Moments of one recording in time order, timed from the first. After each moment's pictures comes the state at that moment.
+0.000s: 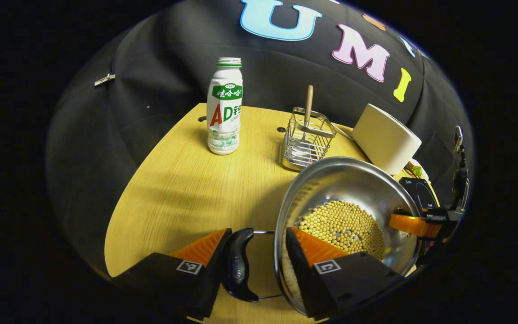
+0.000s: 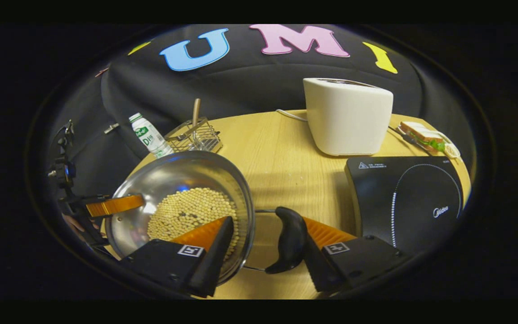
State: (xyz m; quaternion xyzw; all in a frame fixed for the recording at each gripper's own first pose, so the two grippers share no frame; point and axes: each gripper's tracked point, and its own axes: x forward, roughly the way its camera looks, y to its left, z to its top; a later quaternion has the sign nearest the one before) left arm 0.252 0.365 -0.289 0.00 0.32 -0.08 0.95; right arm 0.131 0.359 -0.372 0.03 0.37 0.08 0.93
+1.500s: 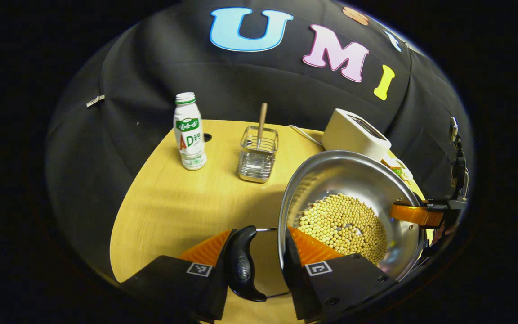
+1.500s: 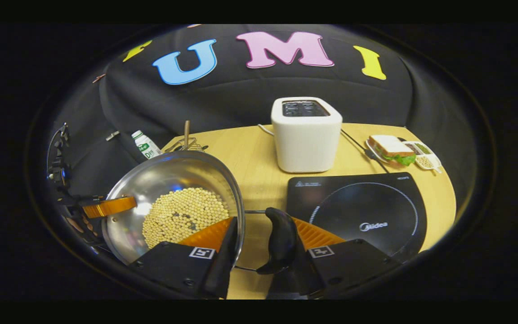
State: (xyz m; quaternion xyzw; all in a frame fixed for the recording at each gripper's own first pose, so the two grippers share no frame) left arm 0.209 0.268 -0.222 0.02 0.31 -0.10 0.95; right arm 0.108 0.273 -0.282 0.03 0.36 0.07 0.93
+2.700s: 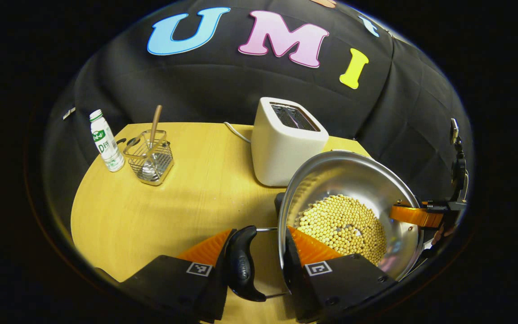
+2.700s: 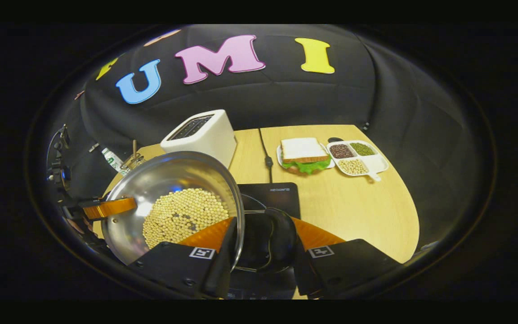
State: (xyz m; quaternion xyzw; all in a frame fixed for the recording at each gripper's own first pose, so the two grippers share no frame) left arm 0.212 0.025 -0.245 0.02 0.32 -0.14 0.94; right arm 0.114 0.034 -0.259 0.04 0.36 0.03 0.93
